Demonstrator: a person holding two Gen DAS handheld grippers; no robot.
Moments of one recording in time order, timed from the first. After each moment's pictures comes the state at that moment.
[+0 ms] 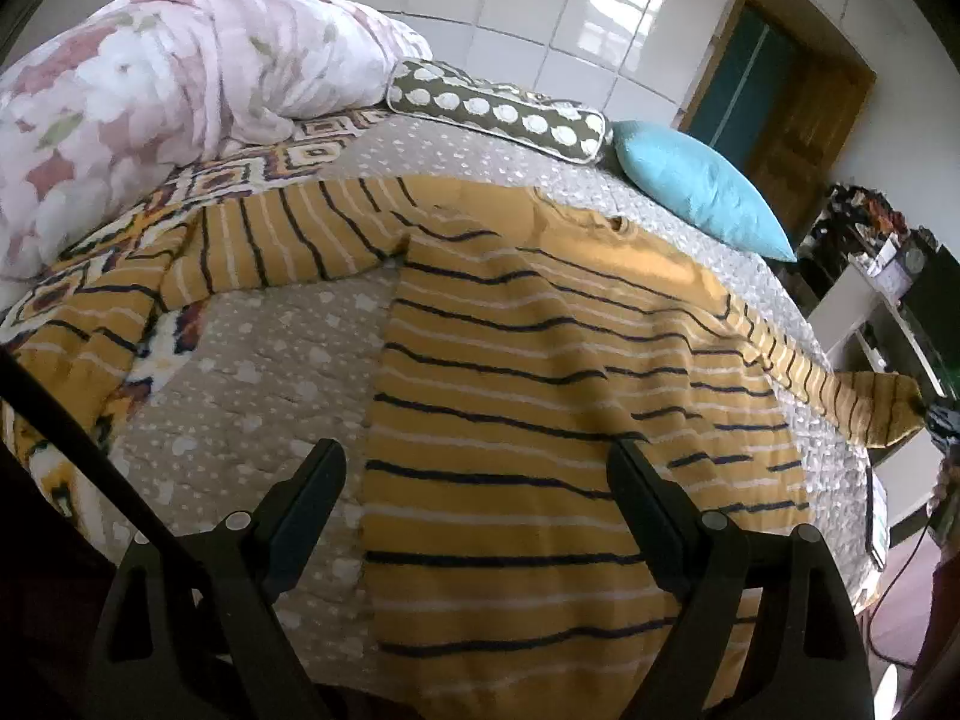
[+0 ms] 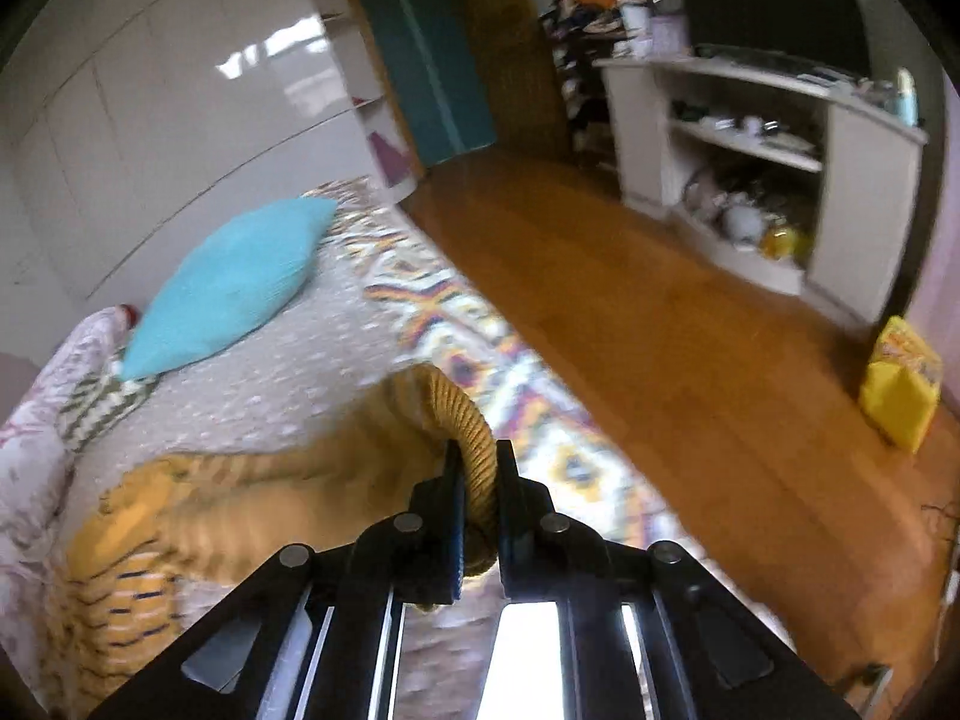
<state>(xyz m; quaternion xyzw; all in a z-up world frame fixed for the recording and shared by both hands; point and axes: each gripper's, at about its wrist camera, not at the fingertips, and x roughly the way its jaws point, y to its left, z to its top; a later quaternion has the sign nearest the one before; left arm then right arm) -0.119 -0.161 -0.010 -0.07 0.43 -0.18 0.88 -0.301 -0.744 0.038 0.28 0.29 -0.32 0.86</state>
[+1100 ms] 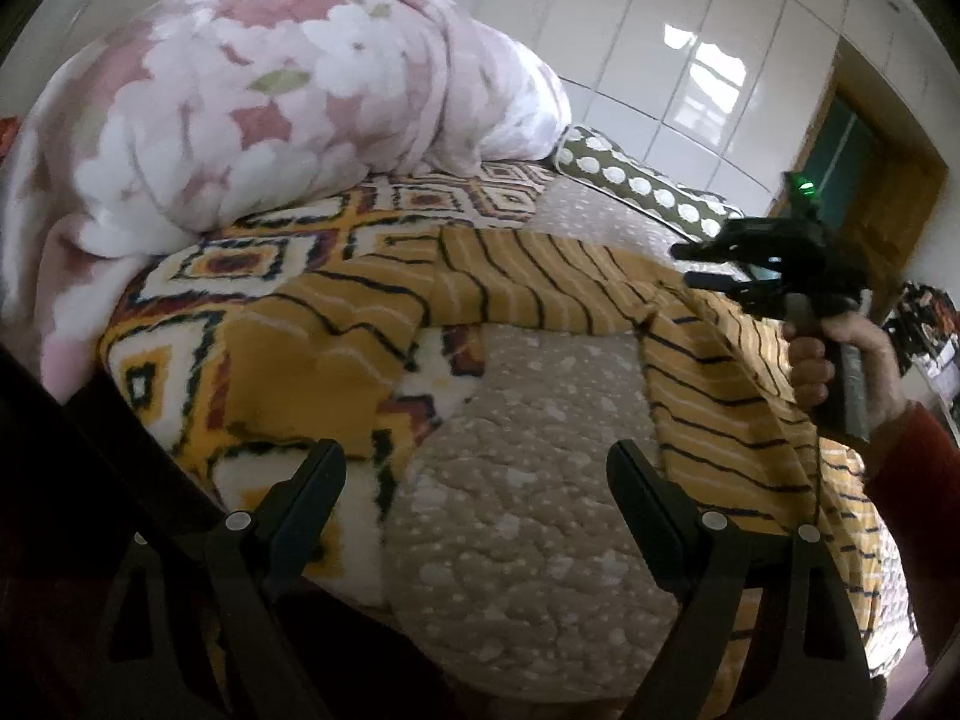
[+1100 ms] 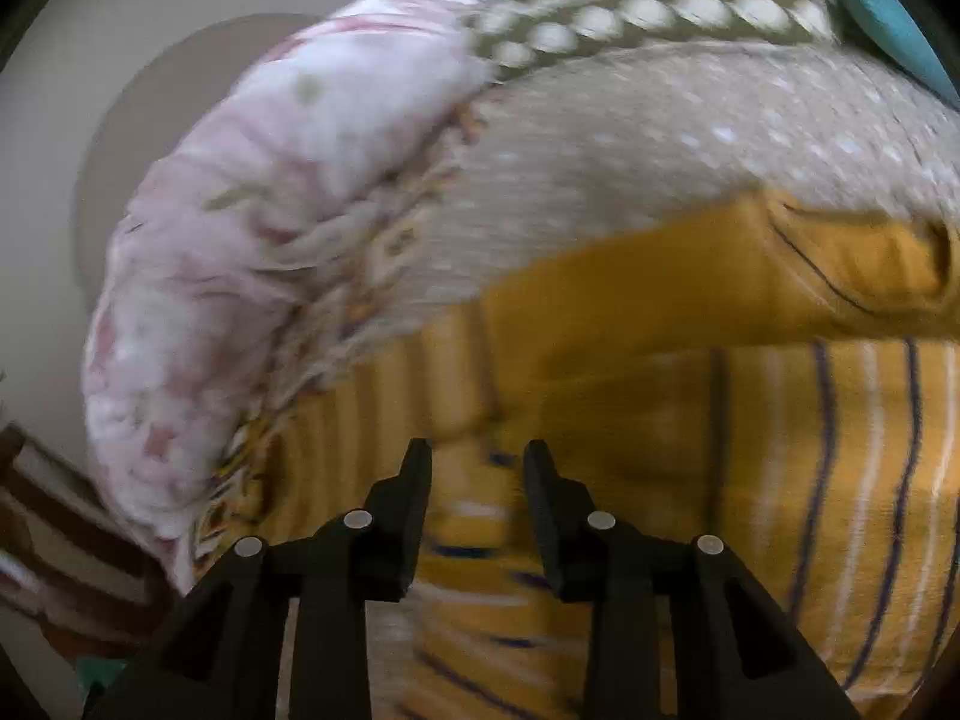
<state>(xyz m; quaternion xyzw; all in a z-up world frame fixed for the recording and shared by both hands) -0.113 -0.007 -0.028 -0.13 0.38 -0.06 0.92 0.128 -0.284 -0.038 0.22 0.46 0.17 0.84</state>
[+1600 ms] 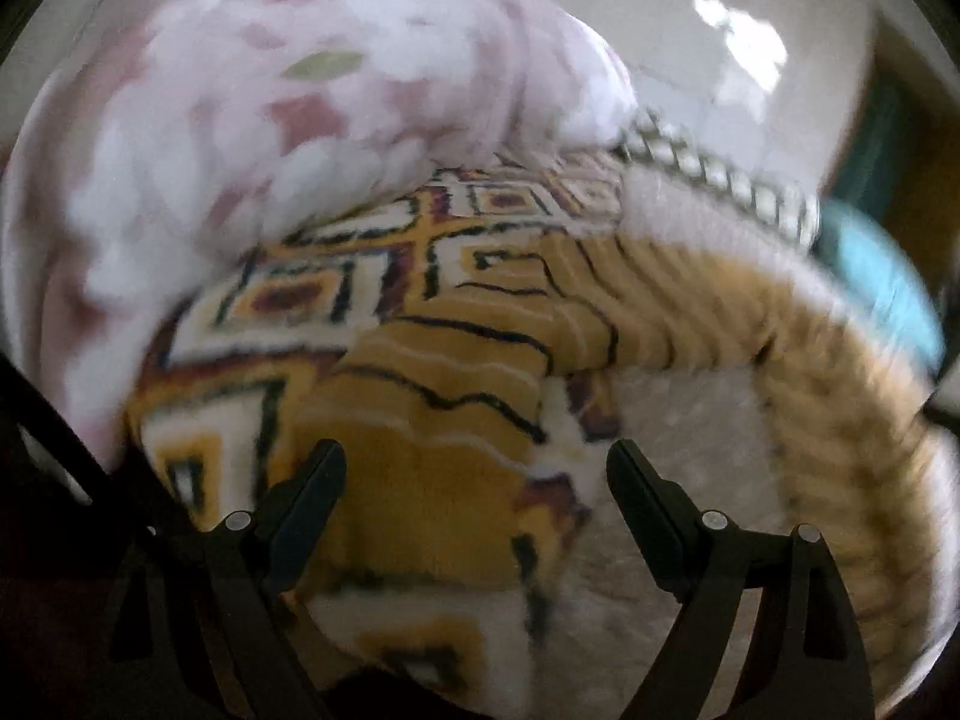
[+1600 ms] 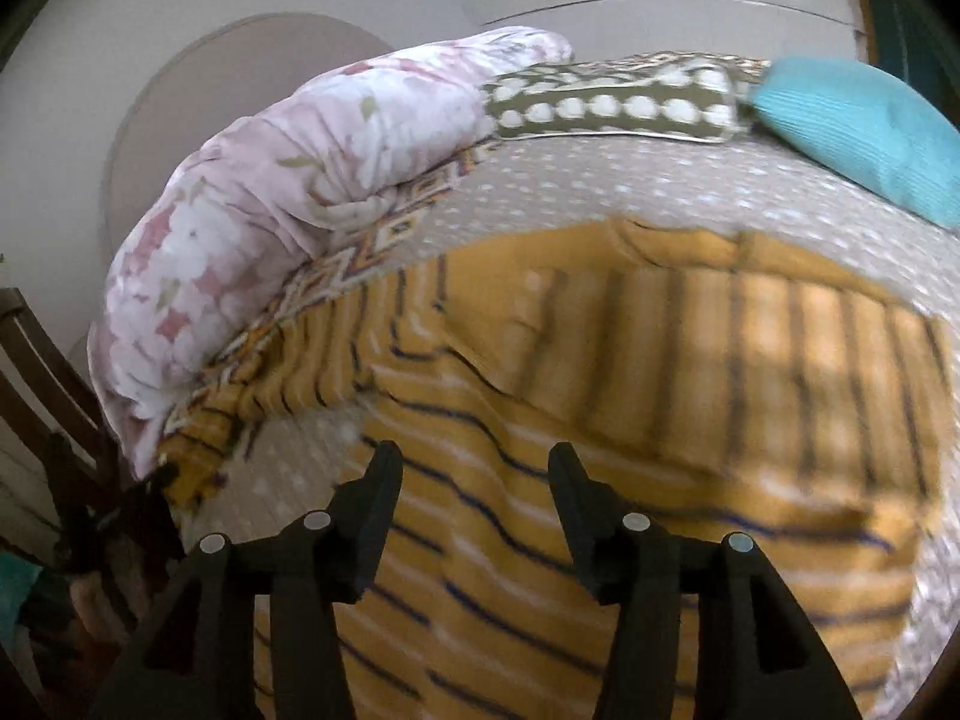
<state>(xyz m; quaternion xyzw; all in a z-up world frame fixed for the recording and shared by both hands) -0.047 0.018 -0.050 -0.04 0.41 -0.01 0.91 -0.040 -0.354 -0.010 0.14 0.43 0.13 0.88</state>
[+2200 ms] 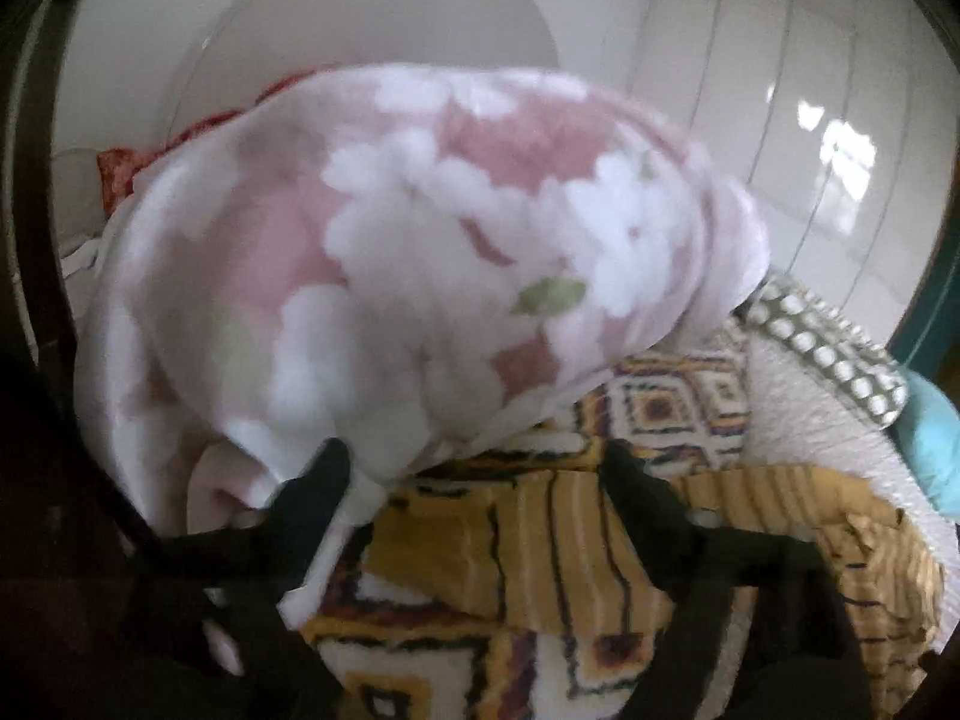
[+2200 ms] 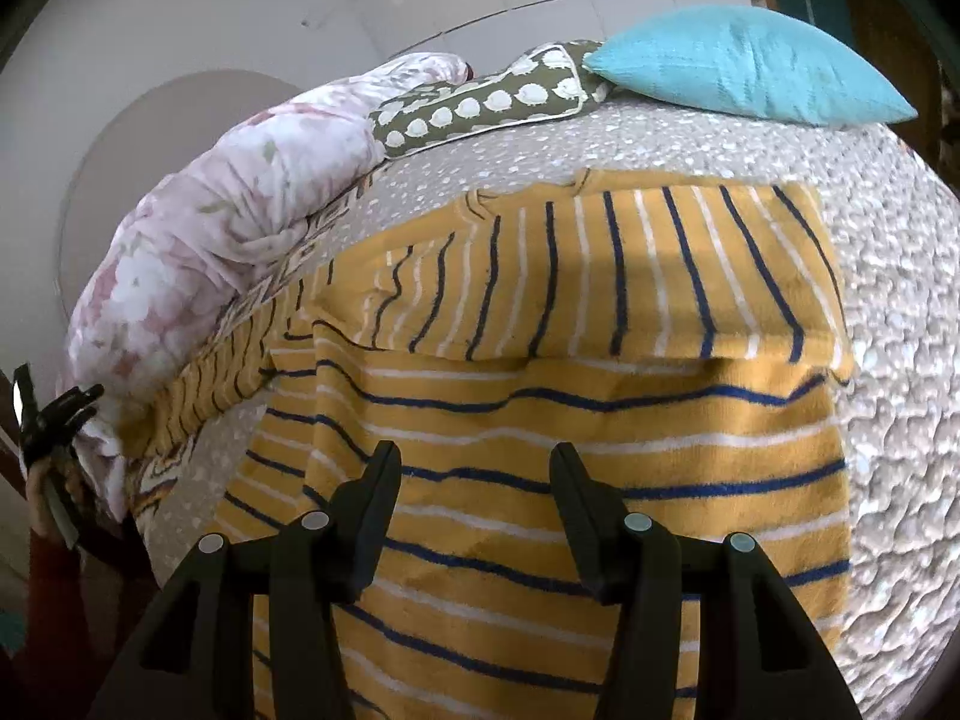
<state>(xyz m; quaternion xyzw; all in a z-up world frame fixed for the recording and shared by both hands) -0.016 0.131 0.030 -0.13 0.30 0.12 0.94 -0.091 -0.418 -0.038 0.20 0.41 0.05 0.89</state>
